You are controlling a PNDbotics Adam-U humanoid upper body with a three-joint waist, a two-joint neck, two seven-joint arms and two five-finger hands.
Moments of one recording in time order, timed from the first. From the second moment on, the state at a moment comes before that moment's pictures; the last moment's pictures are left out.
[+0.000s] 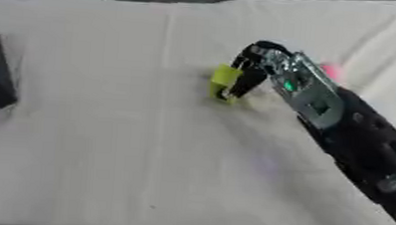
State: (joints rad) left arm -0.90 0.66 -0.25 -1.24 -0.16 0.29 0.17; right arm -0.66 -0.74 0.31 -1.60 0.21 0.75 0.33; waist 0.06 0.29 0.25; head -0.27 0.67
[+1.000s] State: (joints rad) left arm -0.92 0.66 -0.26 -1.30 -0.14 0.27 0.14; right arm -0.65 -0.75 0.28 -1.77 -0.09 0.66 0.09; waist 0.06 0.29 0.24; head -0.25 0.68
